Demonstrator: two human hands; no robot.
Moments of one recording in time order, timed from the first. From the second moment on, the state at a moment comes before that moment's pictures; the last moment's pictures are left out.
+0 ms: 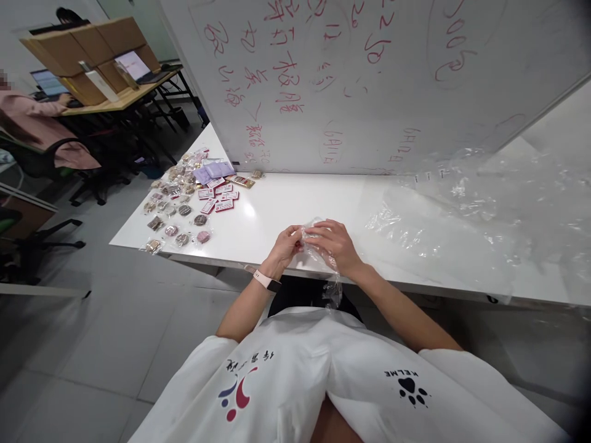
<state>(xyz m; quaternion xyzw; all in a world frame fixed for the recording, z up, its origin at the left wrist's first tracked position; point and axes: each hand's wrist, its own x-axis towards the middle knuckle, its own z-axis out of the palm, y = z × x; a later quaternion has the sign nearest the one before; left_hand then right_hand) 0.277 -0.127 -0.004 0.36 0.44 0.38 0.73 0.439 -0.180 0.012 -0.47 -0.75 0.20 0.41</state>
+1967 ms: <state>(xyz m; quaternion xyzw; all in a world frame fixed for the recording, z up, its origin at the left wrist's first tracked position) 0.387 -0.080 -0.020 0.59 0.42 0.25 0.64 1.000 -0.242 -0.066 -0.94 -0.20 -0.04 0.27</state>
